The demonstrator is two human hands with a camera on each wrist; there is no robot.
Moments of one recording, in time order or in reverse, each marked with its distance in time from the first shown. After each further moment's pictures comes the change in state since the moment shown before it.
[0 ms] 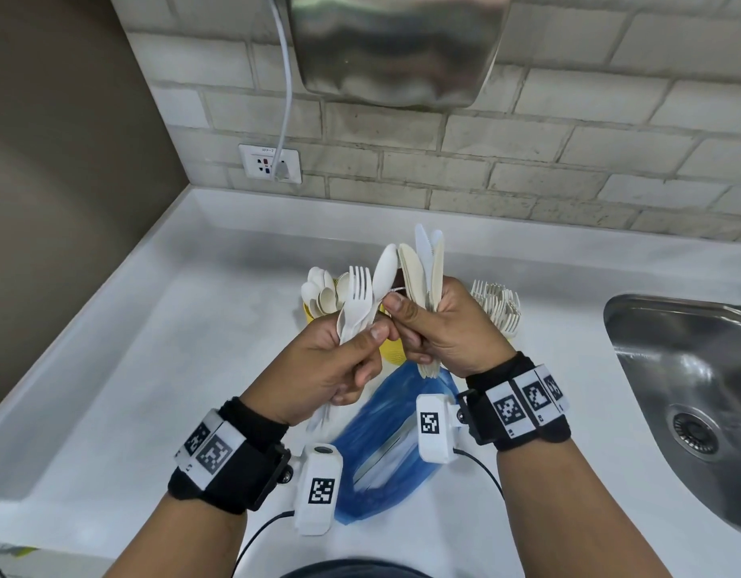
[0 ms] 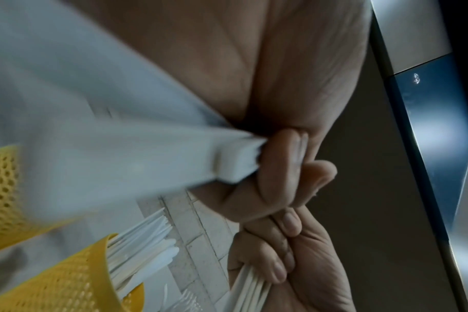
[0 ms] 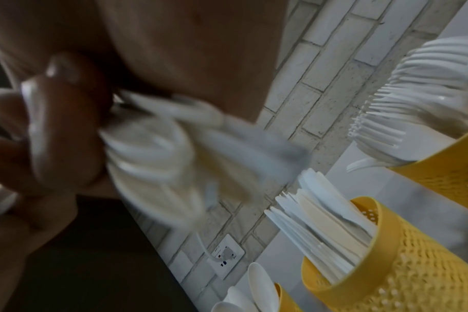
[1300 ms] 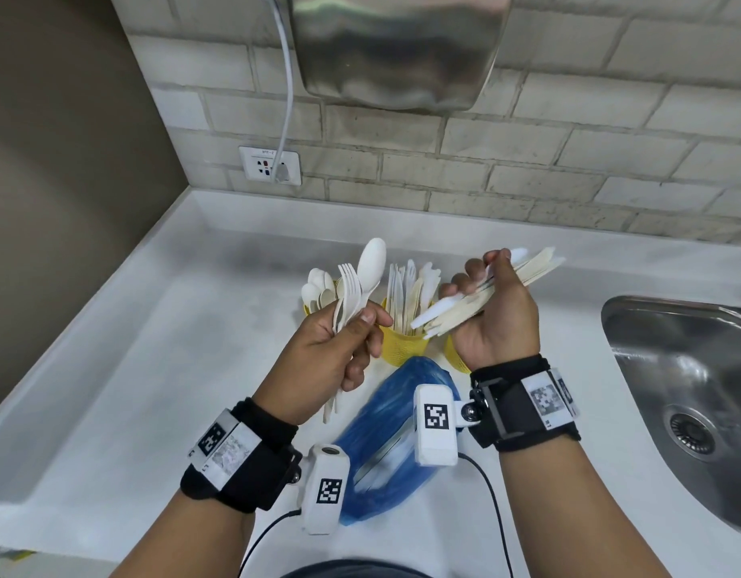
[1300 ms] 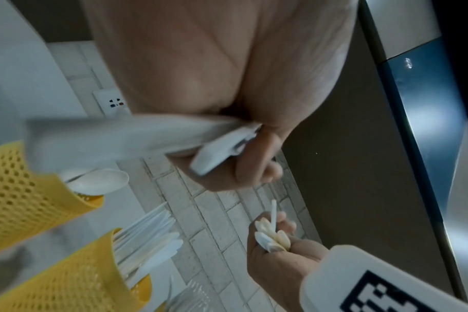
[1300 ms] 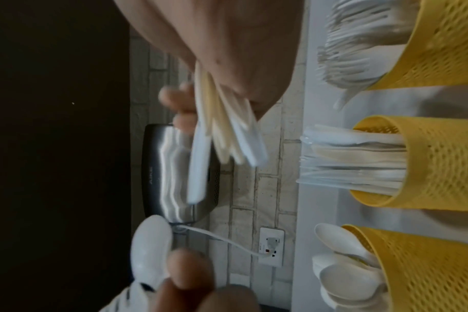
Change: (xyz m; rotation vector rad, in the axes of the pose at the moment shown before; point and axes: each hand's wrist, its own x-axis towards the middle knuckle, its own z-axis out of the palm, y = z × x) left_hand 0.006 -0.007 0.002 0.069 0.206 0.092; right_hand 0.008 -0.008 -0.013 0.857 0.772 -0.096
